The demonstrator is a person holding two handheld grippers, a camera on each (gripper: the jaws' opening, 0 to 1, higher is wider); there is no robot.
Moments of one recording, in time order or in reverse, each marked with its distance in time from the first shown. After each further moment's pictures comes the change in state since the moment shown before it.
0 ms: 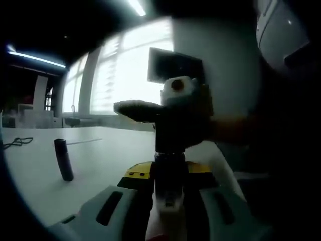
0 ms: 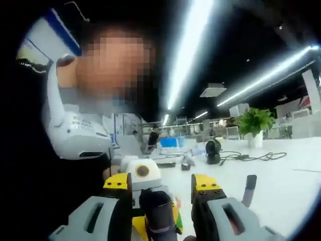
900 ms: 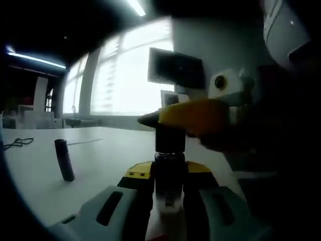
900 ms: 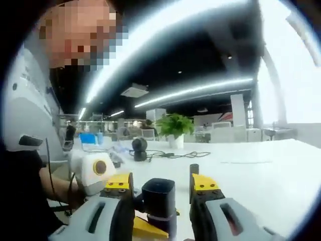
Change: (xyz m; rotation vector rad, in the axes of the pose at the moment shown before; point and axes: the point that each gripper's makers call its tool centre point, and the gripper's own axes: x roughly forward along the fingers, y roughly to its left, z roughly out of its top) left arm -0.002 -0.003 0.001 0.005 -0.001 0.005; right arm 0.005 0.023 -0.016 -0.017 -0.015 -0.742
